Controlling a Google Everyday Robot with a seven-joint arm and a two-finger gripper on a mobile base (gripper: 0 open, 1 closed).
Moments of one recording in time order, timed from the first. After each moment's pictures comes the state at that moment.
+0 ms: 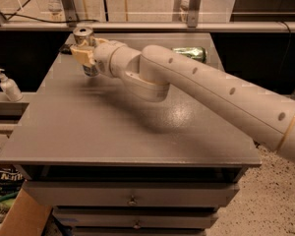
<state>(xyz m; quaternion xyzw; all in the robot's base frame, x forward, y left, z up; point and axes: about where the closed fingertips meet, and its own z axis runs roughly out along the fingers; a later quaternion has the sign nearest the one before) 0.700 0.170 0.916 -0.32 0.65 0.30 0.62</state>
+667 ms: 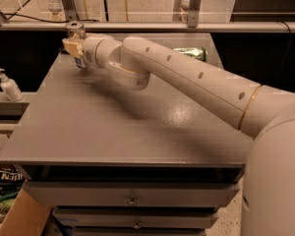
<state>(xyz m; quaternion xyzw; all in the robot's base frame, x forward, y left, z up) 0.753 0.211 0.907 -0.30 0.67 0.29 0.62</state>
